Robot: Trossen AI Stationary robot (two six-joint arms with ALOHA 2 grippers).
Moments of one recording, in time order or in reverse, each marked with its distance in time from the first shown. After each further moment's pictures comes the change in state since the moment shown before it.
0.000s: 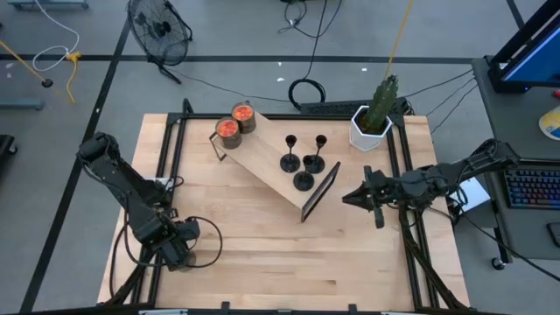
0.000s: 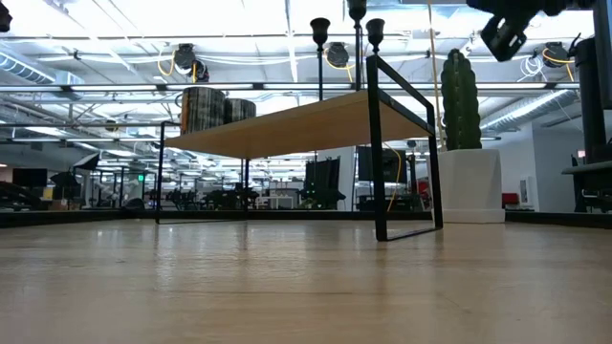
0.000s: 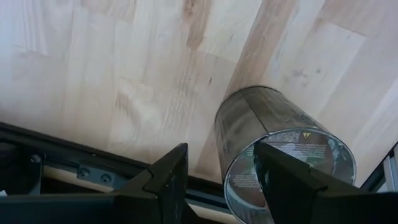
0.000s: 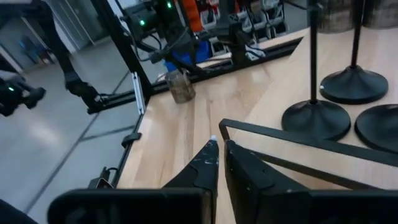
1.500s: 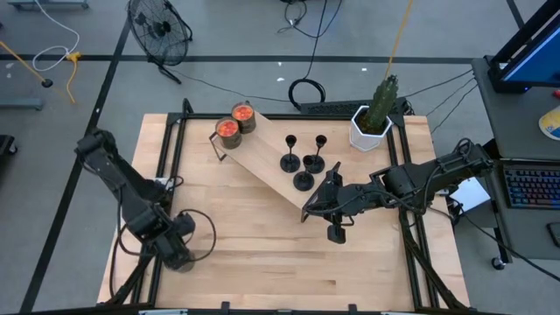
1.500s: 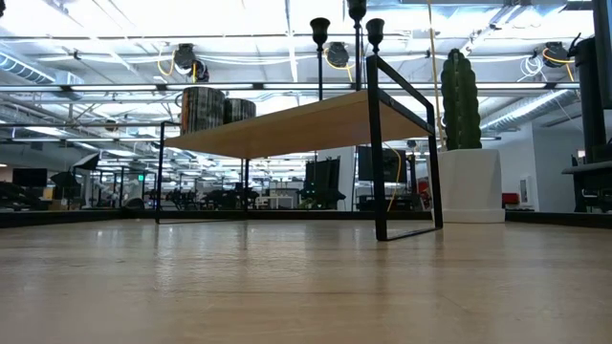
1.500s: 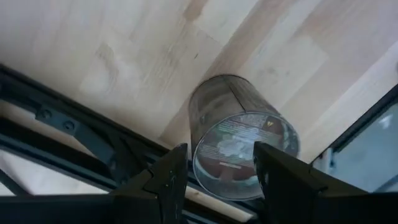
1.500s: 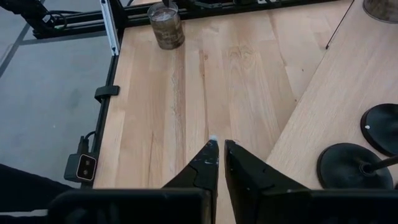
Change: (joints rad) left arm 0.011 -0.074 0.026 0.001 0.080 -0.285; right arm 0.000 0.746 0.888 -0.601 -0.034 -0.054
